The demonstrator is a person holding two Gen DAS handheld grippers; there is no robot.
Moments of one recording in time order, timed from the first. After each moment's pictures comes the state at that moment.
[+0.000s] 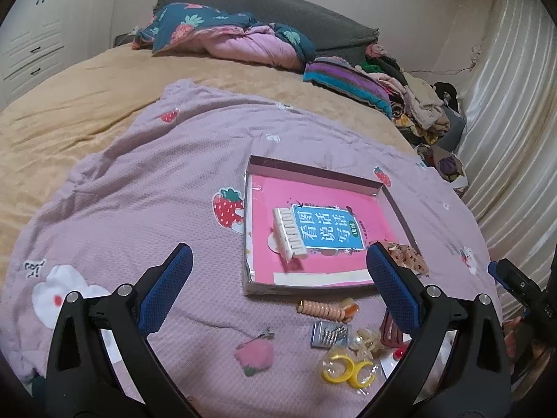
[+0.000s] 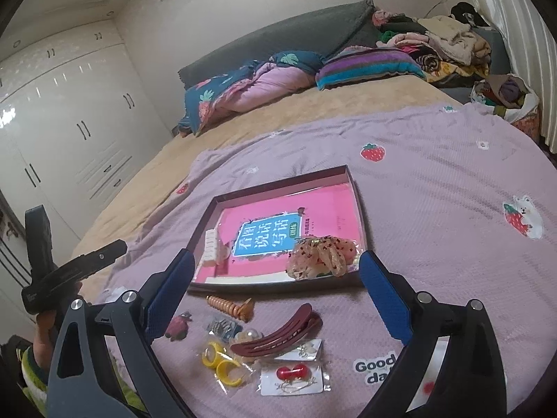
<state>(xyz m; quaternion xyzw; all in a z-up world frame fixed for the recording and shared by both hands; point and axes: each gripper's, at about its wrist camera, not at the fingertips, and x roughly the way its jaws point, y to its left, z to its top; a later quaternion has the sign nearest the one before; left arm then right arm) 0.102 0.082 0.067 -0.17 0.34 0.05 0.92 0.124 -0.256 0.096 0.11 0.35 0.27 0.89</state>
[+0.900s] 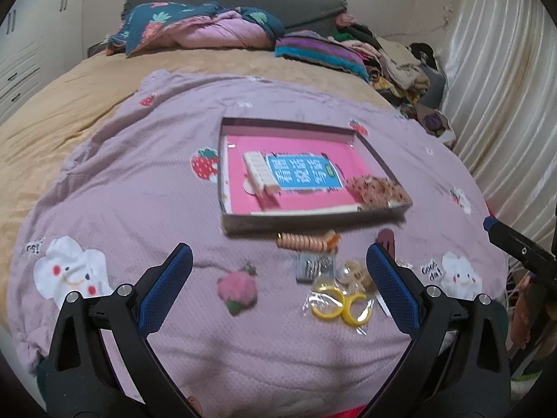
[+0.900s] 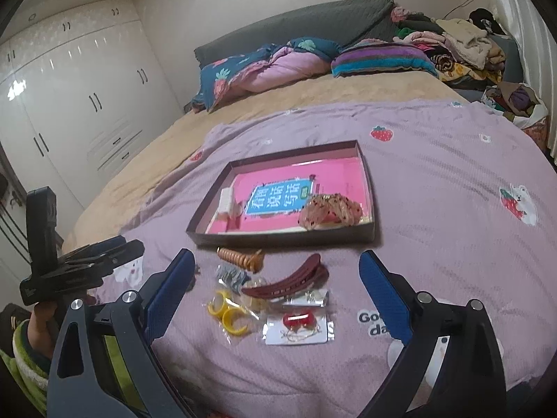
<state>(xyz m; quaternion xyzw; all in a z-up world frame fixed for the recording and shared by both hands) 0.061 0.035 0.042 -0.11 0.38 0.00 0.92 0.071 -0.256 0.081 0.06 0.38 0.30 0.87</state>
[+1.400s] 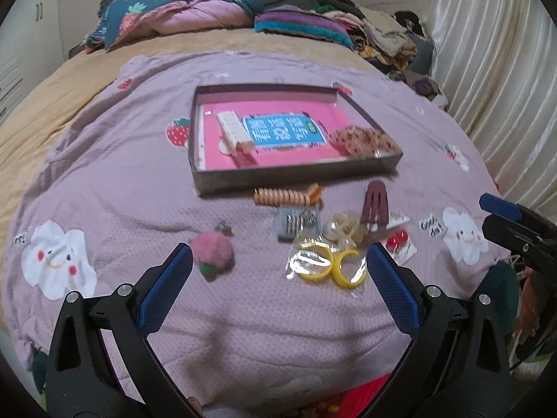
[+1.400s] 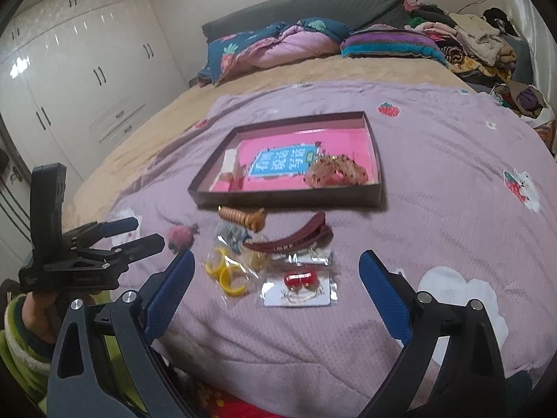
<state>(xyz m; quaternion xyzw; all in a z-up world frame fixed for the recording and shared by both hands) 0.054 0.001 0.010 -0.07 0.43 -0.03 0.90 0.051 -0.251 0.055 0.02 0.41 0.31 0.86</state>
